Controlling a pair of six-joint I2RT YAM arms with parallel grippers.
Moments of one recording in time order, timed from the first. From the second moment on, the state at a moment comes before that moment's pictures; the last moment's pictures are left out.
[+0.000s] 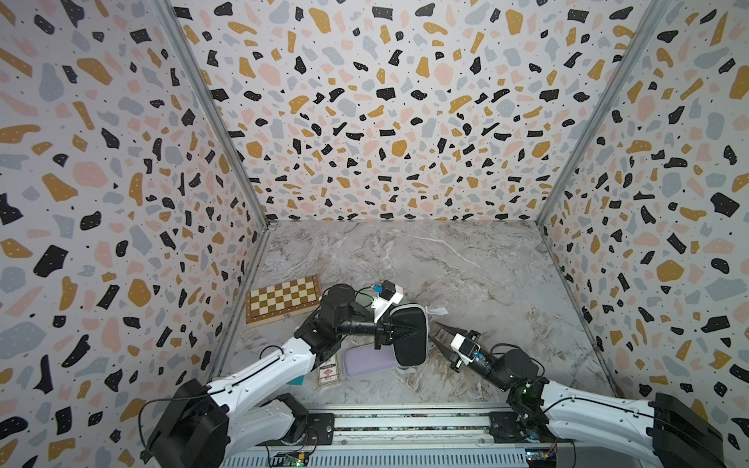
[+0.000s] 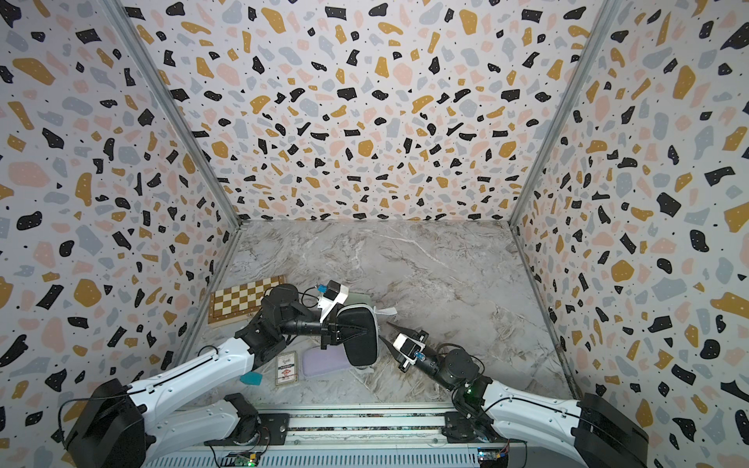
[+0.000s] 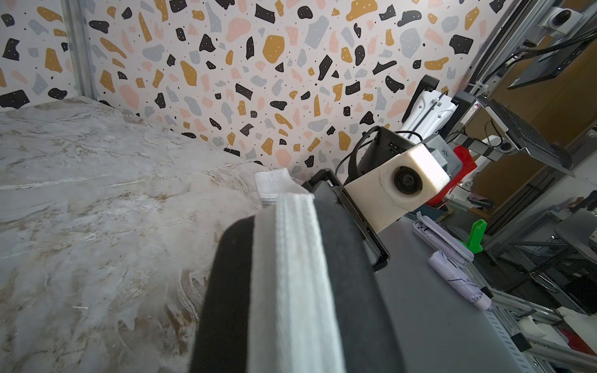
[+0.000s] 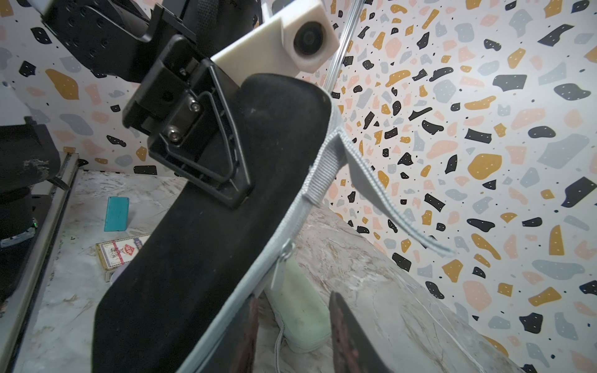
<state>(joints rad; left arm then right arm) -0.66 1.11 0.59 0.34 0.93 -0.22 1.02 0.83 0.09 0.89 0.01 -0.35</state>
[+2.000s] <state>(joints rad) -0.67 1.24 0.74 0.26 0.80 -0.35 1.08 0.81 0.12 0.73 0.21 -0.28</state>
